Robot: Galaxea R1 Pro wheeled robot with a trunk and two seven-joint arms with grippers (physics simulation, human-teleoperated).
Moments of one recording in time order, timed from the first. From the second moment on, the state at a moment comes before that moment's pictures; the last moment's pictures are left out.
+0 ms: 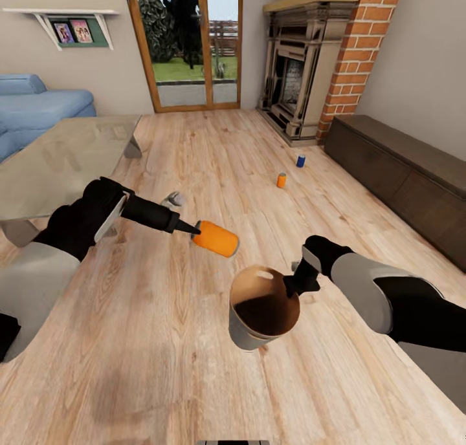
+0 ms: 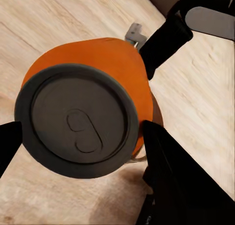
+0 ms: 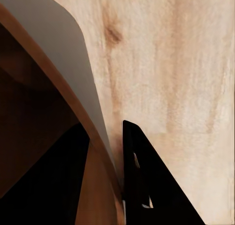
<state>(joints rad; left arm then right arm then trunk) -1.30 0.28 -0.48 -0.94 0.14 1.05 -1.30 -1.38 0.03 0.04 0.04 0.14 1.05 0.26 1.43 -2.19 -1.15</state>
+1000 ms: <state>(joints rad) -1.30 0.01 -0.80 -0.83 0.11 1.04 -0.98 -1.38 0.14 0.06 0.03 0.16 1.05 0.20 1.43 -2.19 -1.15</state>
